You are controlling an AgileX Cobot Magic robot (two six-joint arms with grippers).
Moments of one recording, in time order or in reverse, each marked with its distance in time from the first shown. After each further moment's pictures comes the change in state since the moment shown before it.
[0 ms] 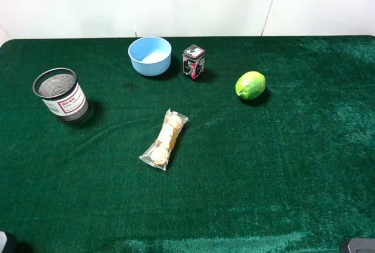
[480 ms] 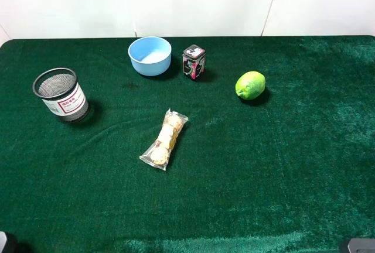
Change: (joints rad) left arm 0.000 0.000 0.000 0.000 0.000 0.000; right arm 0.000 0.000 0.000 0.000 0.000 0.000
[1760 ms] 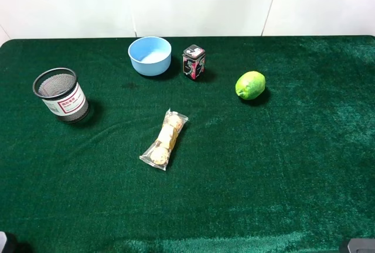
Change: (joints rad) left arm 0.000 0.000 0.000 0.000 0.000 0.000; right arm 0.000 0.823 -0.413 0.057 -0.068 0.000
